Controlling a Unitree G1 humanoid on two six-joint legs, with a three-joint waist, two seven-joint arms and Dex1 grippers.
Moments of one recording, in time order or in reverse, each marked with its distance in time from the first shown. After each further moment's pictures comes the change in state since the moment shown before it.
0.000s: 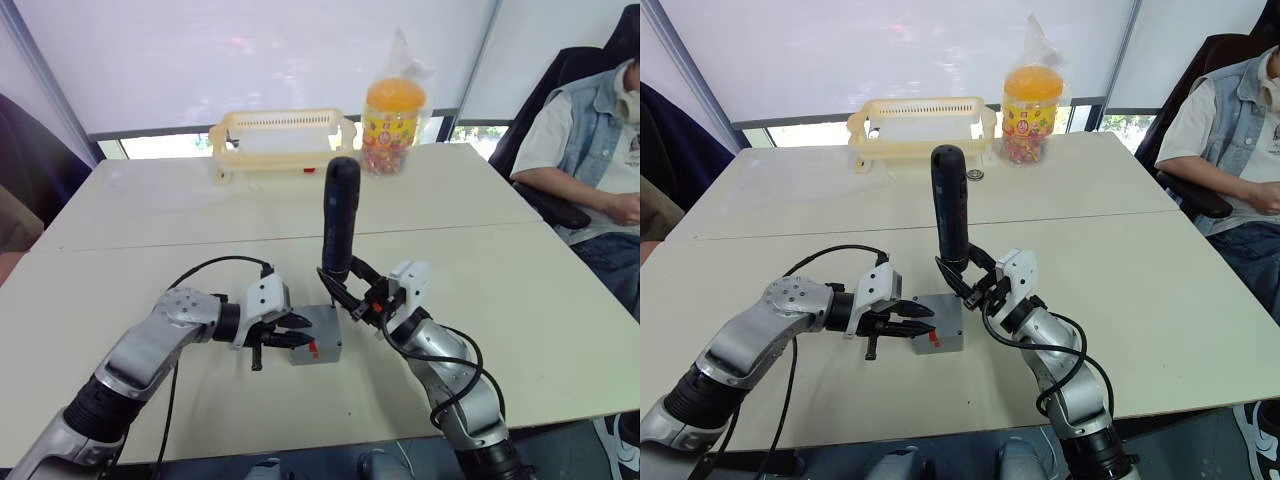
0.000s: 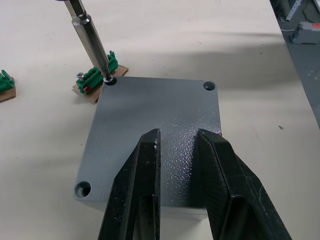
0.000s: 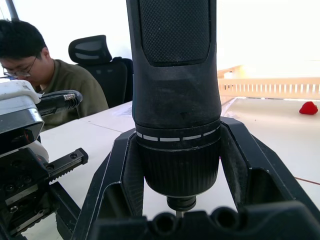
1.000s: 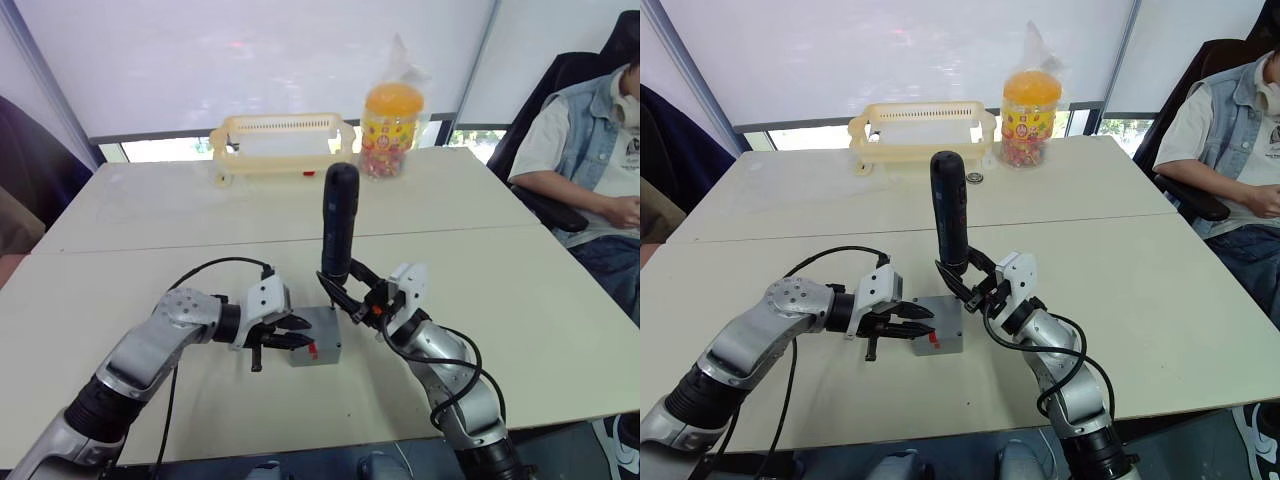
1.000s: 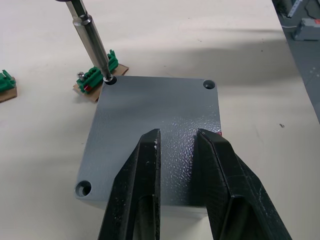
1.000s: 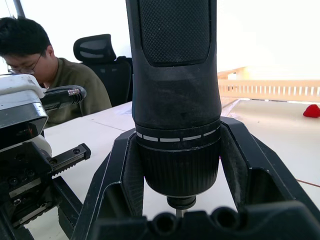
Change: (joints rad) left arm 0.001 0.000 -0.005 0.007 0.011 -0.001 0.001; right arm 0.007 -0.006 0.007 0.035 -0.004 -0.033 0.033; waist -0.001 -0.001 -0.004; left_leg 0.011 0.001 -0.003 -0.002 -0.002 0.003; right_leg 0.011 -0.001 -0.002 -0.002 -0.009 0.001
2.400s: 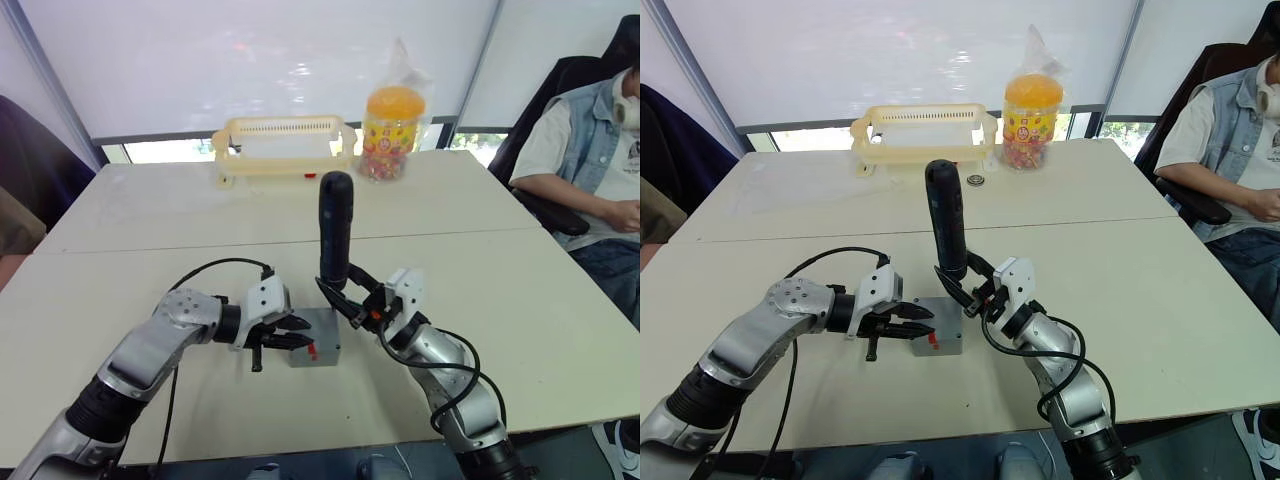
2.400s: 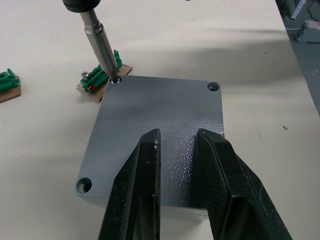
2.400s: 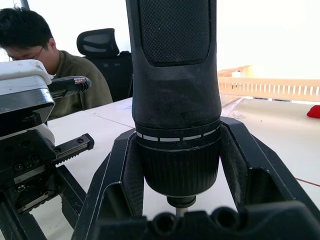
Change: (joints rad) left arm 0.001 -0.008 -0.001 0.012 0.004 -0.002 0.002; right arm 0.011 -0.013 0.013 0.024 -0.019 -0.039 0.000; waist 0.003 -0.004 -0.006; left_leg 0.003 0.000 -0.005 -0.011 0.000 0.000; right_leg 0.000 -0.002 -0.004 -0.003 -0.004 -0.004
